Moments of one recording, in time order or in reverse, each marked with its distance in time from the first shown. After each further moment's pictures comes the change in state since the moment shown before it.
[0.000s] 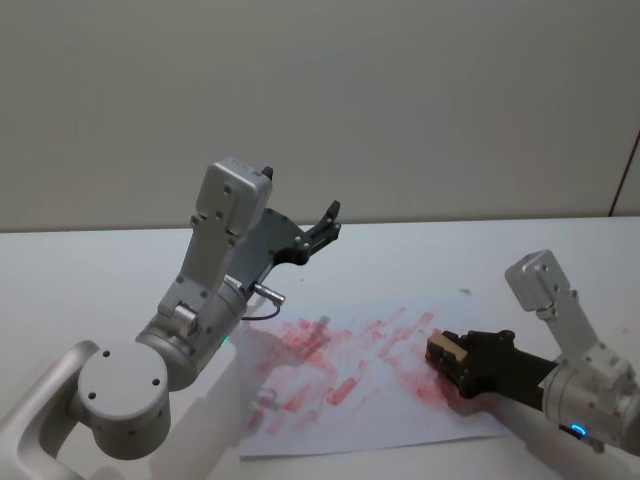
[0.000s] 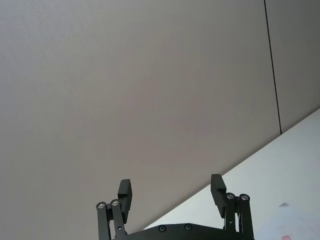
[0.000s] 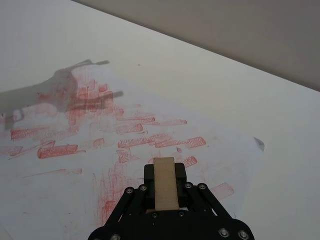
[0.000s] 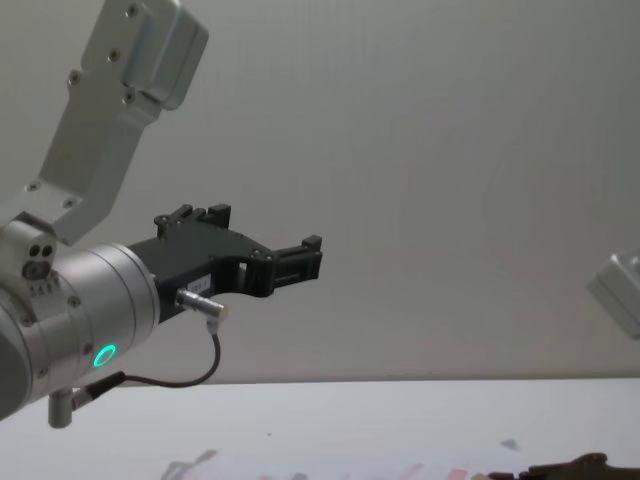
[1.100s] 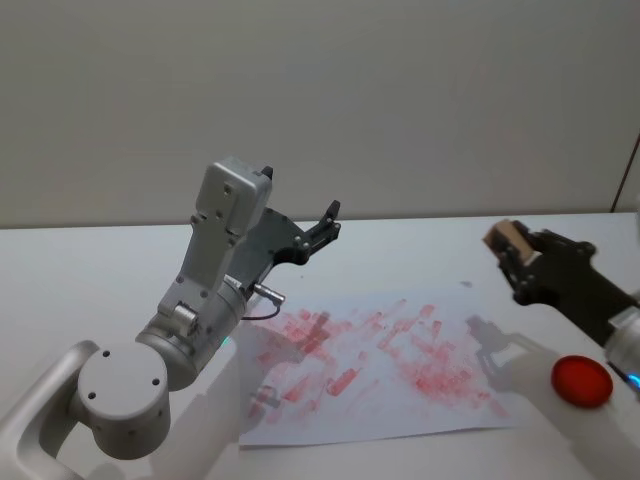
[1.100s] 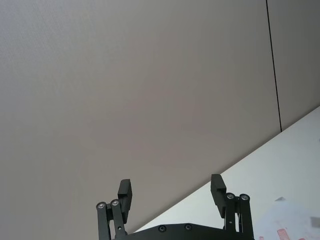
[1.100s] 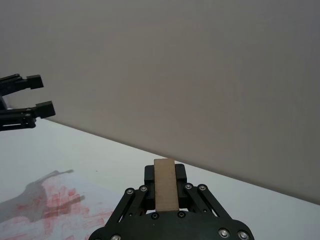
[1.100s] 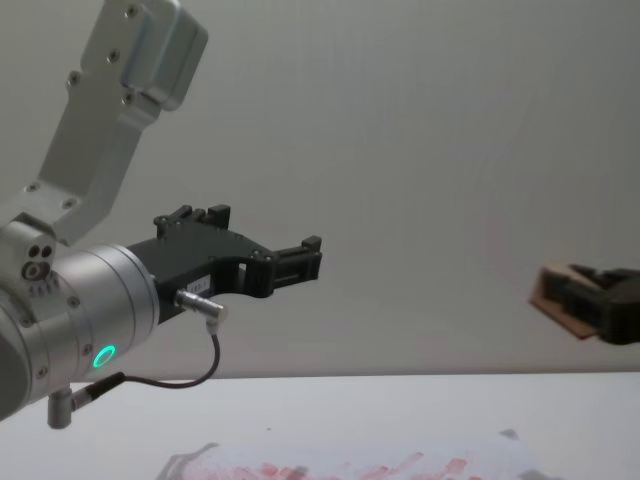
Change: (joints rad) left arm 0.000 0.000 0.000 0.000 0.000 0.000 0.000; right arm -0.092 0.065 0.077 -0.223 0.208 -0.231 -0.229
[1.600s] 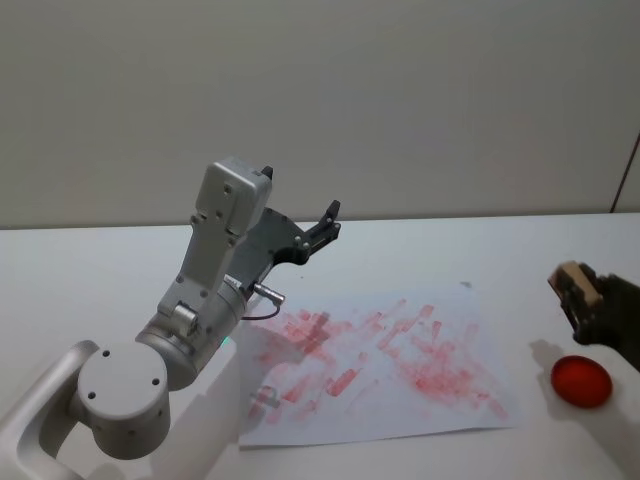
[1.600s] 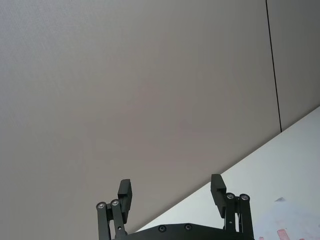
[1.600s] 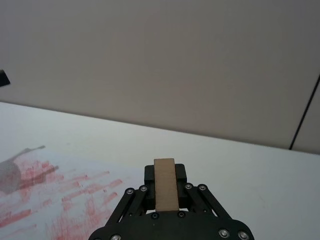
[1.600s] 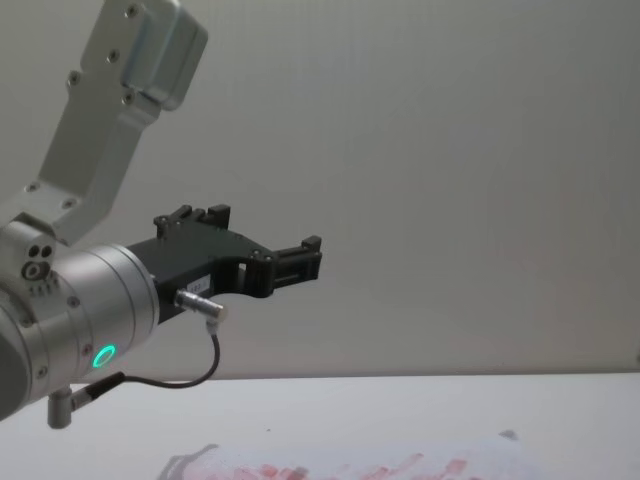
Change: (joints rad) left arm 0.000 0.000 0.000 0.000 0.000 0.000 0.000; right arm -0.167 0.103 0.064 -0.126 0.108 0.063 -0.156
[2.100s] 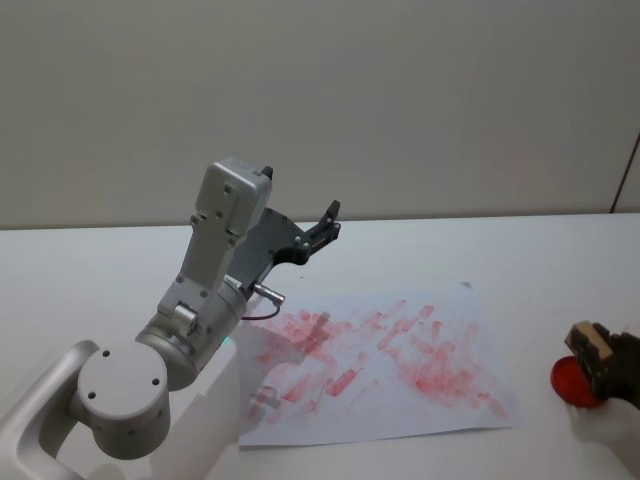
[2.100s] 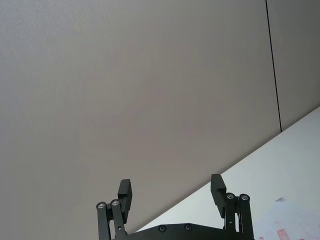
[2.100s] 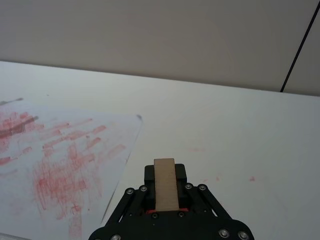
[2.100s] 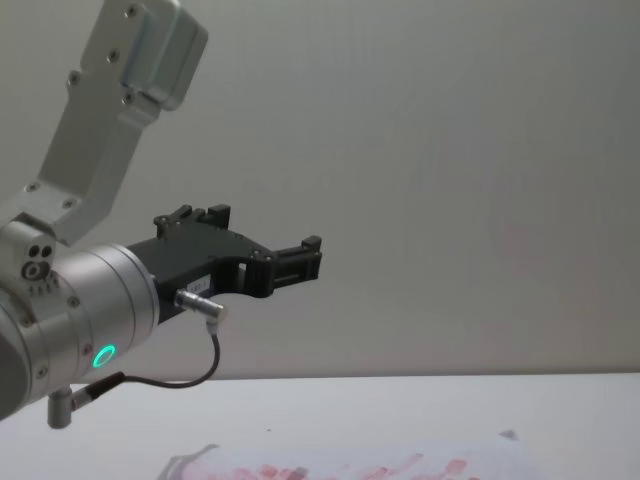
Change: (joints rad) left arm 0.000 0.000 0.000 0.000 0.000 0.000 0.000; right arm -0.077 0.042 0.015 0.011 0.022 0.086 -0.027
